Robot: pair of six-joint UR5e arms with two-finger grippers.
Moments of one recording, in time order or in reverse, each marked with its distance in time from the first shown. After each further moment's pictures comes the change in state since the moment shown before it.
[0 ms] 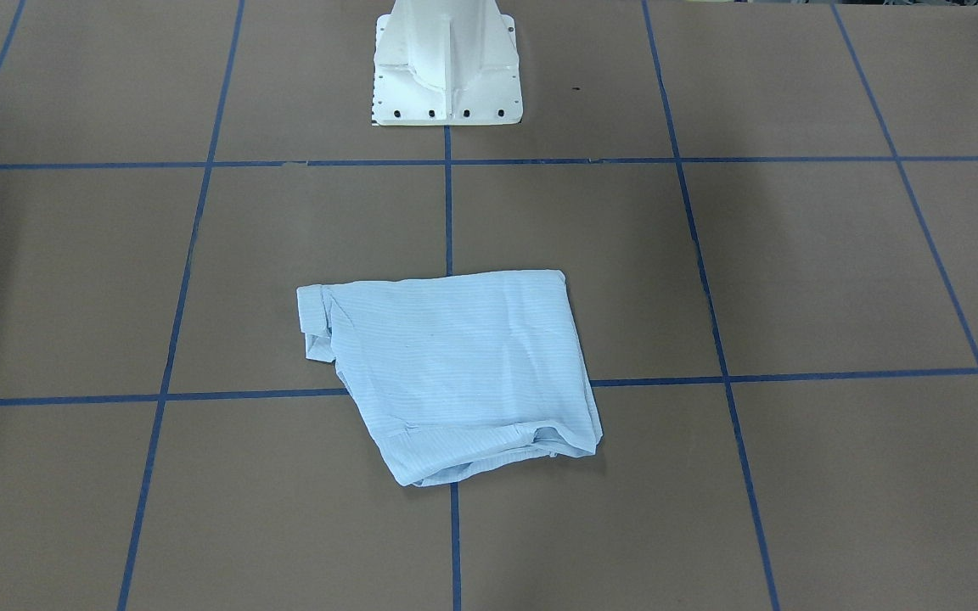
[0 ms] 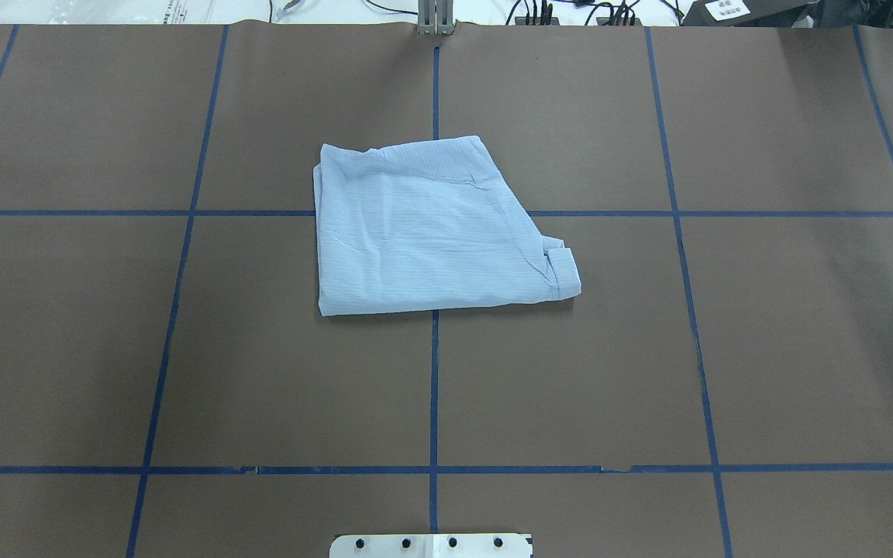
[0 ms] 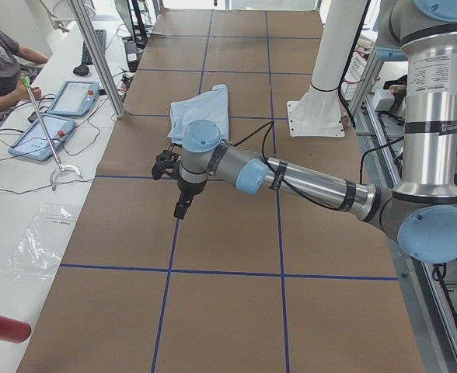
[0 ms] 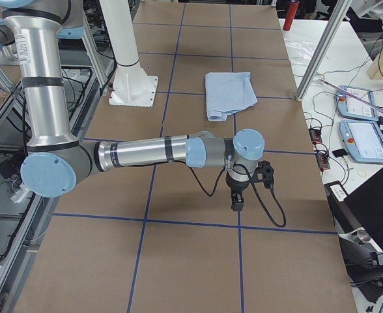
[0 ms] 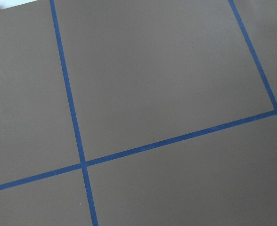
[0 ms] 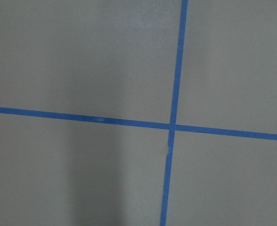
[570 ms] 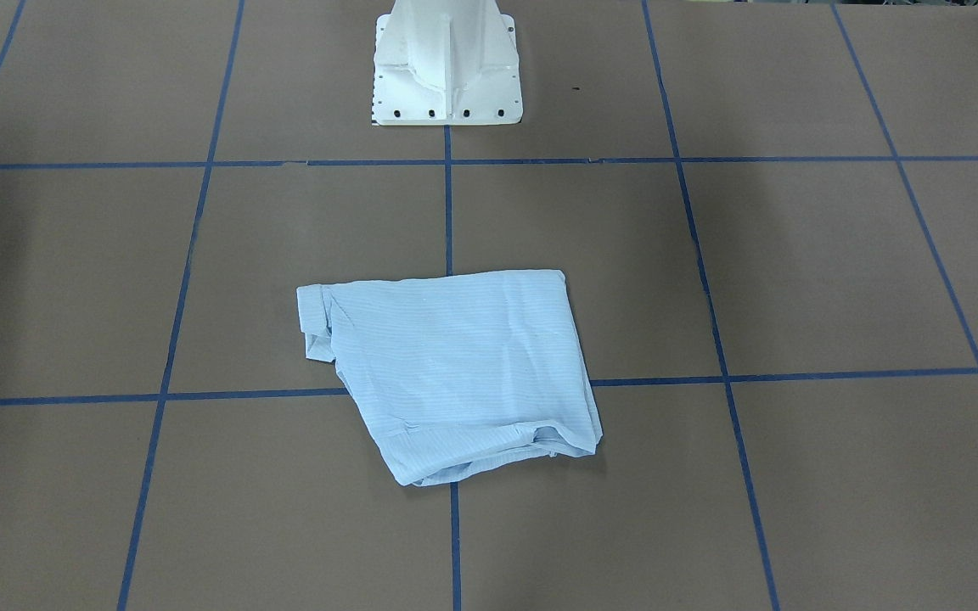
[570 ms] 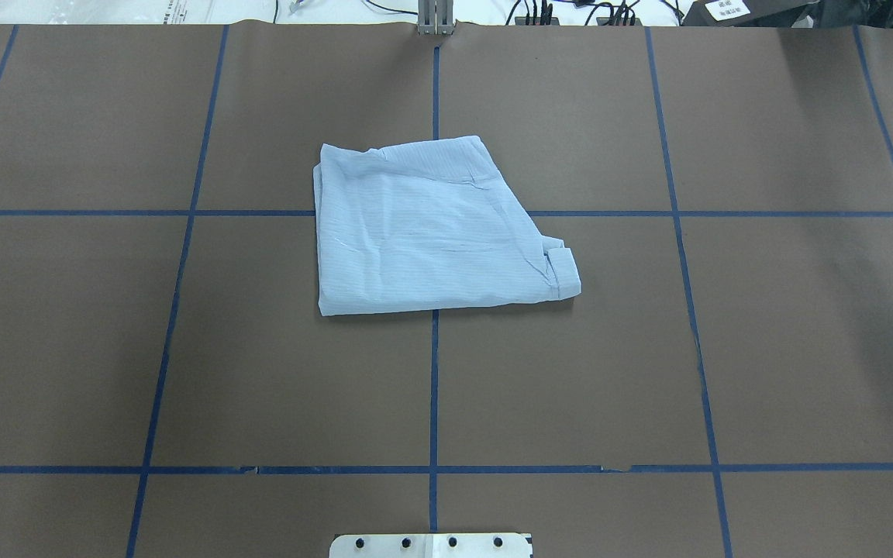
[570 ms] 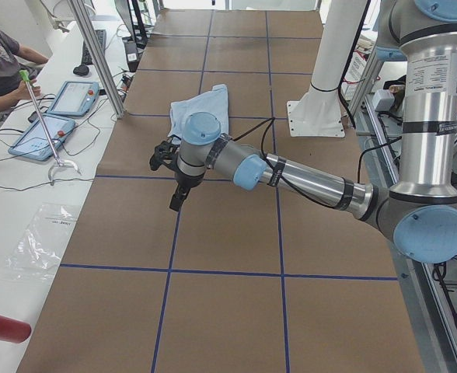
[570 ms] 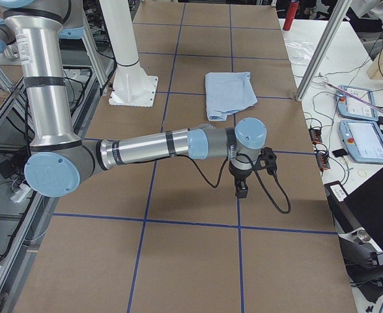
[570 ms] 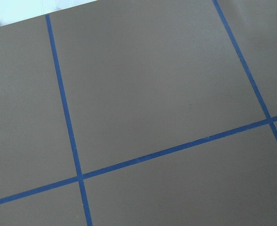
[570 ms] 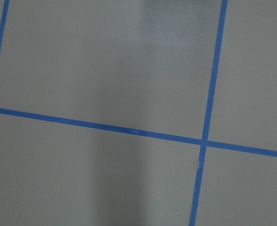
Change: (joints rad) left arm 0.000 -0.010 -0.022 -0.013 -0.002 -0.004; right arm -0.006 0.016 0.048 0.002 0.047 -0.004
